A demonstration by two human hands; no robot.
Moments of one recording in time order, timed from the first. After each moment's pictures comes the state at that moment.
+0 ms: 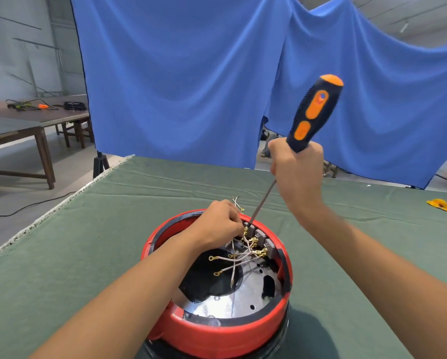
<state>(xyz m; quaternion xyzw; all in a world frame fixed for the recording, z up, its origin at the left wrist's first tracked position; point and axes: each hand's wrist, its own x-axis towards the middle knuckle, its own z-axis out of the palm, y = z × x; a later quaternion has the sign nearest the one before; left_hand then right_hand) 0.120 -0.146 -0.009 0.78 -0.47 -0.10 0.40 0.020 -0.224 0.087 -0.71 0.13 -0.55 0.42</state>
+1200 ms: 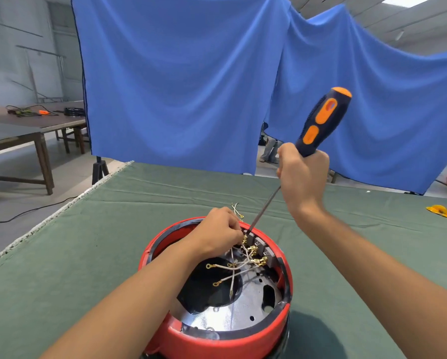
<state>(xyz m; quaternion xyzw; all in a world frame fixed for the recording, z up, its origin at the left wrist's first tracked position) 0.118 -0.143 -0.005 0.78 -0.48 -0.11 0.39 0.026 -0.237 0.088 -0.67 0.19 -0.57 0.44</state>
